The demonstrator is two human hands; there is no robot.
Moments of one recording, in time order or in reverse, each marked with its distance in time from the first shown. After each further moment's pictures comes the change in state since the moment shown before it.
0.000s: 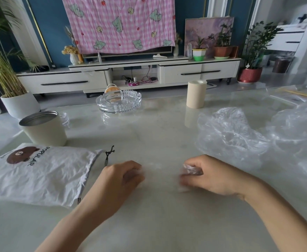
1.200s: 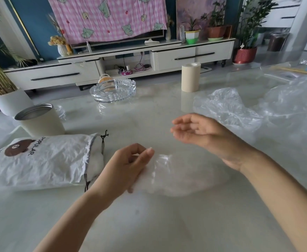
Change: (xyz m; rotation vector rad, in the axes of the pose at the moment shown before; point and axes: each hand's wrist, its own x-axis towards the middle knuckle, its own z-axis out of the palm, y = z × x) left_hand -0.003 0.033 -0.001 -0.485 -0.127 -0.216; right_hand -0.005 -0.021 -0.006 0.533 0.208 -0.060
